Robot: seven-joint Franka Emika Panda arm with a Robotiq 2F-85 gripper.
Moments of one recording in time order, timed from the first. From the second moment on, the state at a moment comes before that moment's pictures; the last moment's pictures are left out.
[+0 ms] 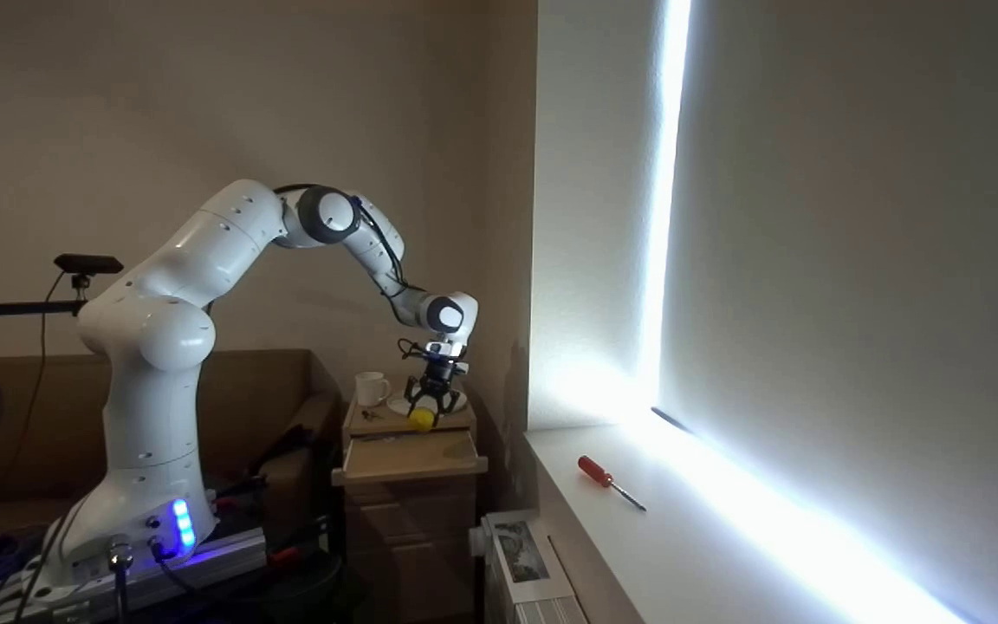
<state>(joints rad) 0.11 0.73 -0.10 -1.63 0.14 1.96 2.48</state>
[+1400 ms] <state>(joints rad) 0.18 0.89 -0.08 -1.60 0.03 2.19 2.52</state>
